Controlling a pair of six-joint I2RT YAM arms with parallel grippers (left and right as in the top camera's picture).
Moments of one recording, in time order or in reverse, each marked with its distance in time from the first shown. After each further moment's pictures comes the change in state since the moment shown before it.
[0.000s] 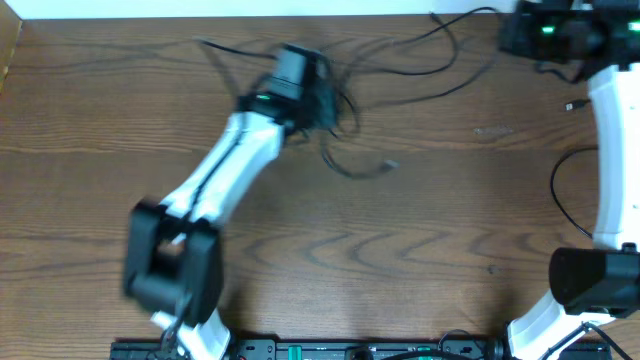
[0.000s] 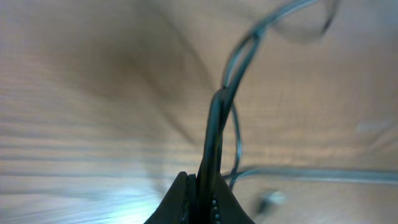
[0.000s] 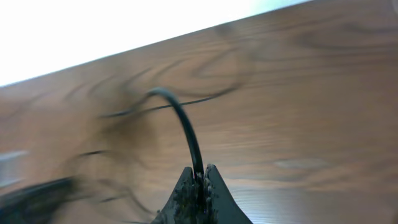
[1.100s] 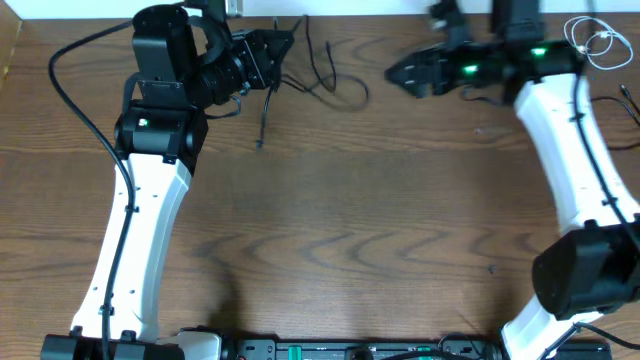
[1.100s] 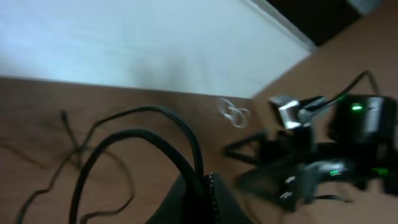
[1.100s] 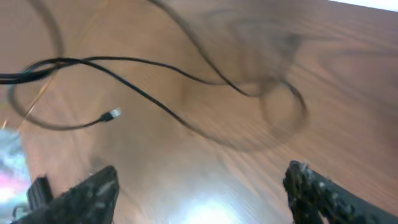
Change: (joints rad) left arm 0.226 -0.320 0.000 0.194 0.538 -0.114; right arm 0.241 0.000 -0.343 0.331 -0.489 -0.327
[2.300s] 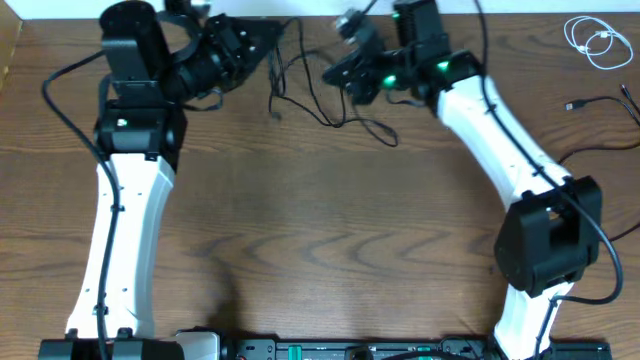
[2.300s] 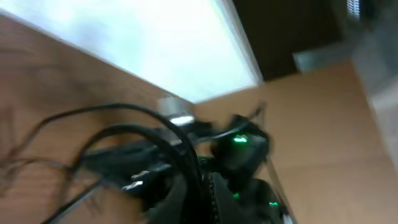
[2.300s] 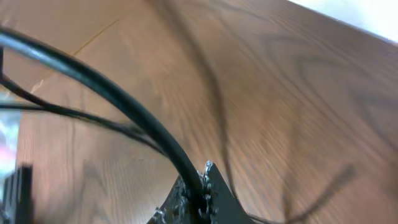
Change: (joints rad) left arm 0.095 0.000 0.000 0.069 0.175 -0.447; right arm 0.187 0.163 0.000 0.307 -0.015 0.012
